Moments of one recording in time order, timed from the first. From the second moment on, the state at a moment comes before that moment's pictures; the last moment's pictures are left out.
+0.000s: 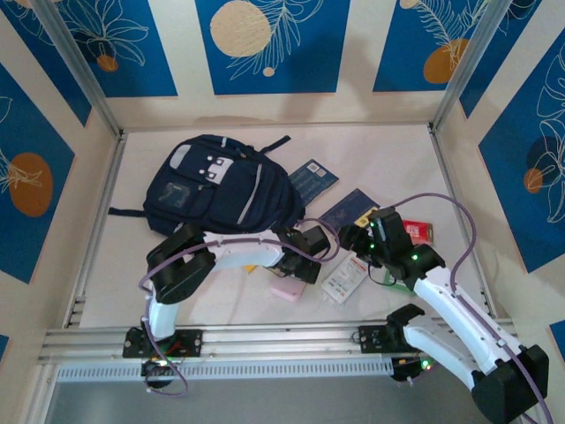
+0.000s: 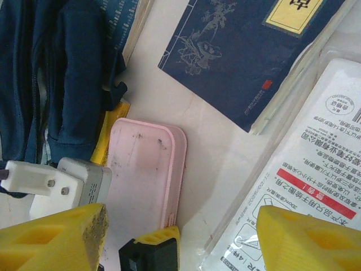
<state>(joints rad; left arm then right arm) -1.11 1.95 1.31 -0.69 -0.13 -0.69 0.44 0.80 0.62 -0.67 -0.06 0.87</state>
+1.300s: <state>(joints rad) -1.17 1.21 0.92 -0.57 -0.08 0.01 0.35 0.96 0.72 -0.55 -1.02 0.67</state>
